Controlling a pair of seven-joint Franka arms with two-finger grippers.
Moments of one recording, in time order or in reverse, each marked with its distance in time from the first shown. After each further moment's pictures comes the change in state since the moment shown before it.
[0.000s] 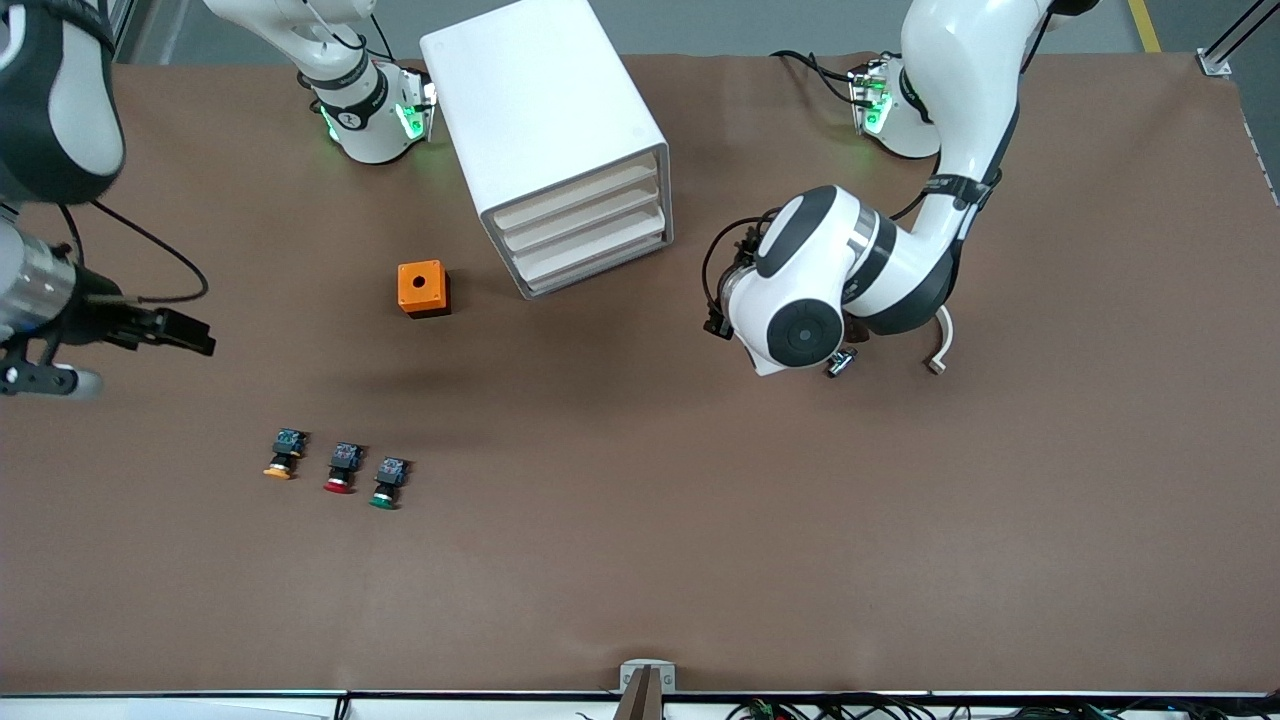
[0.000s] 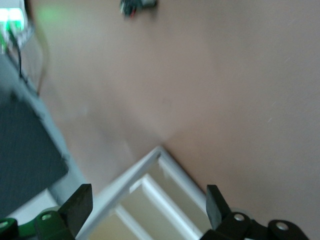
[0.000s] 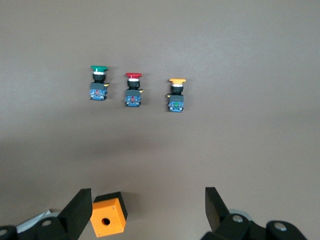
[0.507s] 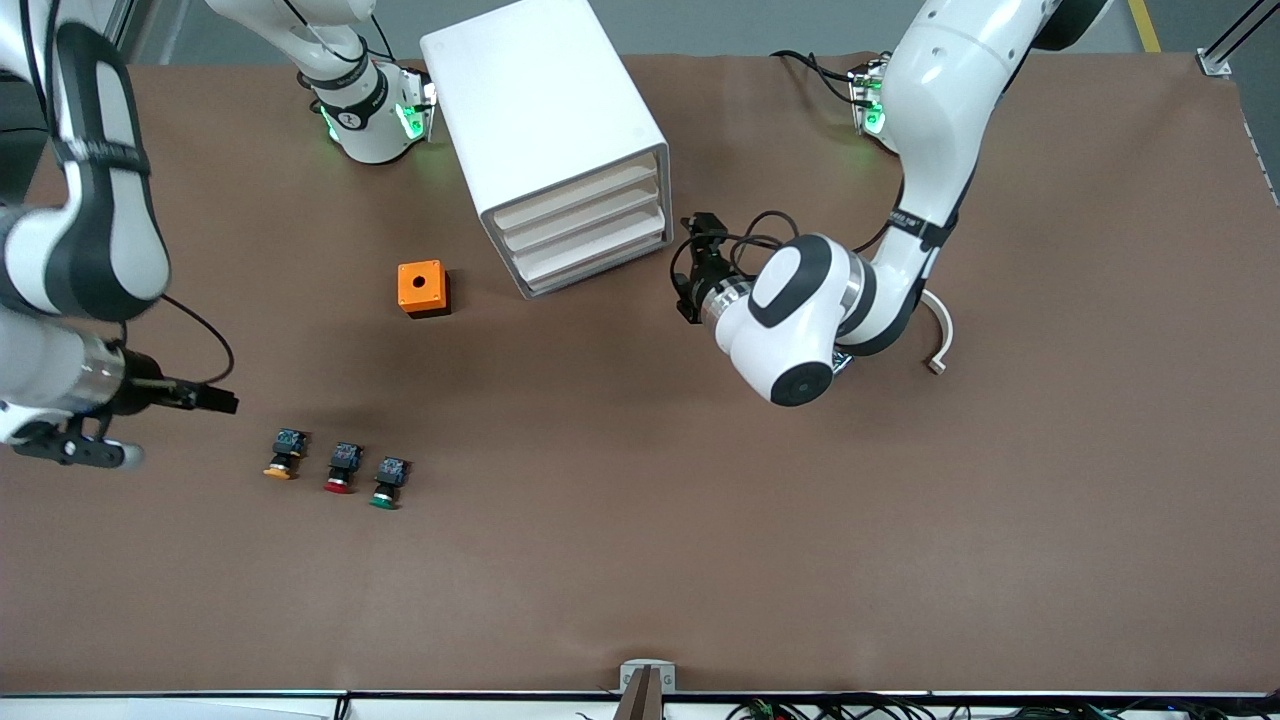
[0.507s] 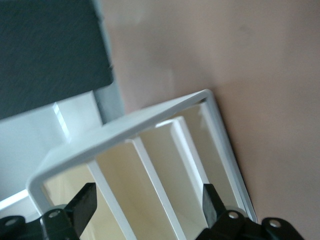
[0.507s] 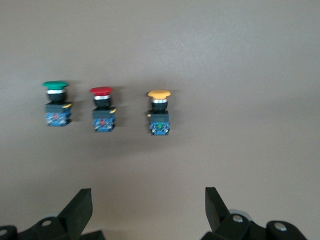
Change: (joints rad) left arm 0.000 0.121 0.003 0.000 -0.339 -0.059 -0.311; right arm -0.060 0.216 -0.002 -0.014 0.000 0.179 0.001
